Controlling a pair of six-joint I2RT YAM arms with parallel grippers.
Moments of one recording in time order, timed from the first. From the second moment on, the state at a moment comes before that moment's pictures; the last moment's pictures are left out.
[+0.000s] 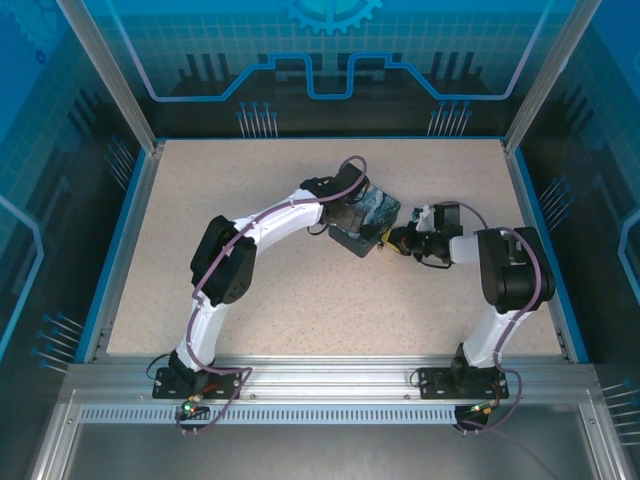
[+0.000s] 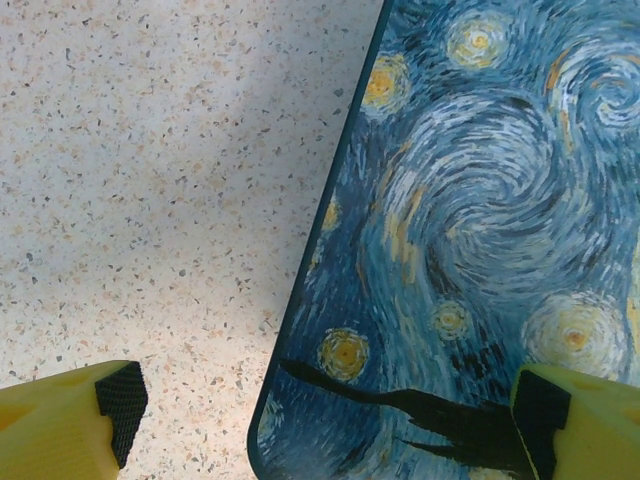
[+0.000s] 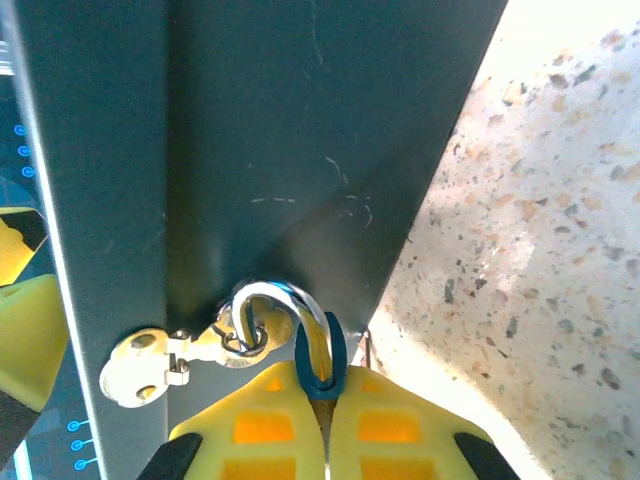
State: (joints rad) left arm -0.67 2.16 1.82 -0.75 -0.27 -0.29; right arm 0.04 1.81 0.75 0.21 -0.78 0.74
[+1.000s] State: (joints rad) left arm -0.68 2.20 1.86 -0.71 -0.26 -0.27; right arm 0.11 1.79 1.03 -0.36 -0.42 0.59
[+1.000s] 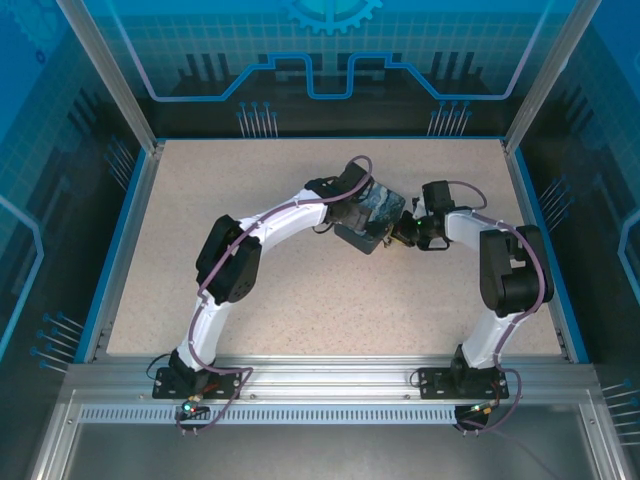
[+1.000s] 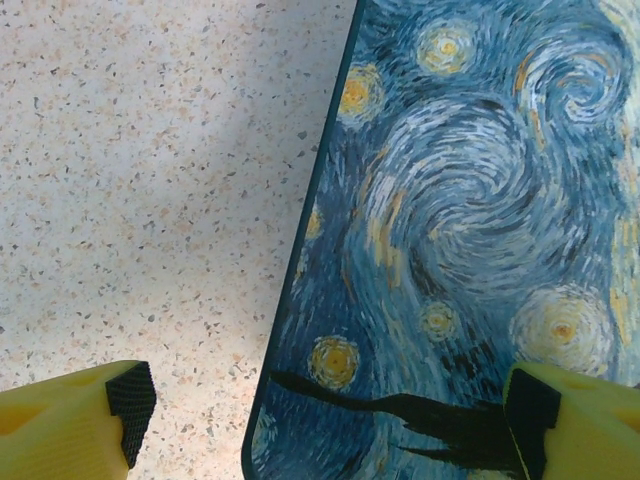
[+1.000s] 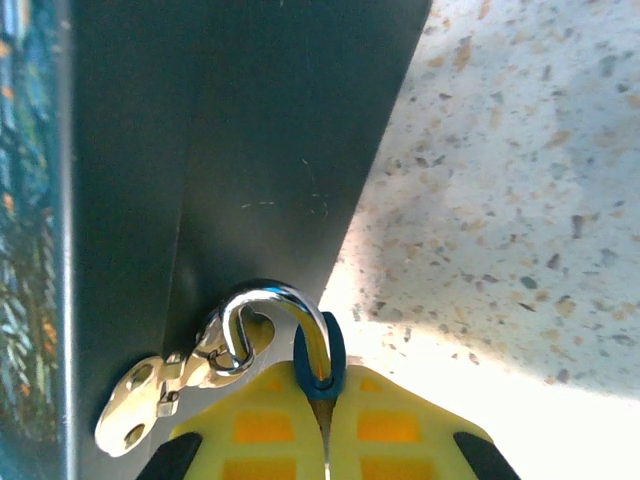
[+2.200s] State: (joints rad) left arm -0.70 2.24 1.90 -0.64 -0.22 -0.27; right arm -0.03 1.88 1.27 -0.49 -0.52 0.60
